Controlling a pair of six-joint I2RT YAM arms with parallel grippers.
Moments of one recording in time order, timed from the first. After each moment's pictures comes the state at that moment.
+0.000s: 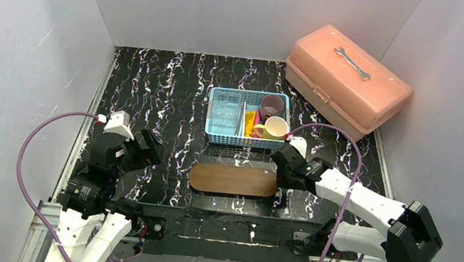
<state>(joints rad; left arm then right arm) -0.24 0.44 0.81 -0.93 -0.06 -0.51 0.85 1.17 0.68 -0.71 0.39 0.69</state>
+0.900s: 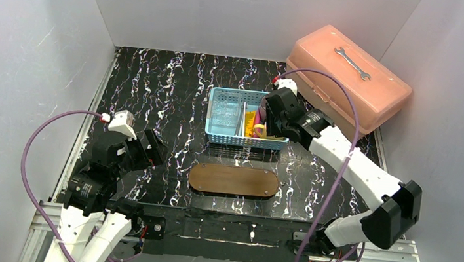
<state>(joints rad) -0.24 0.46 0.81 -0.92 -0.01 -0.51 0.78 1.40 1.32 -0.81 0.43 0.41</state>
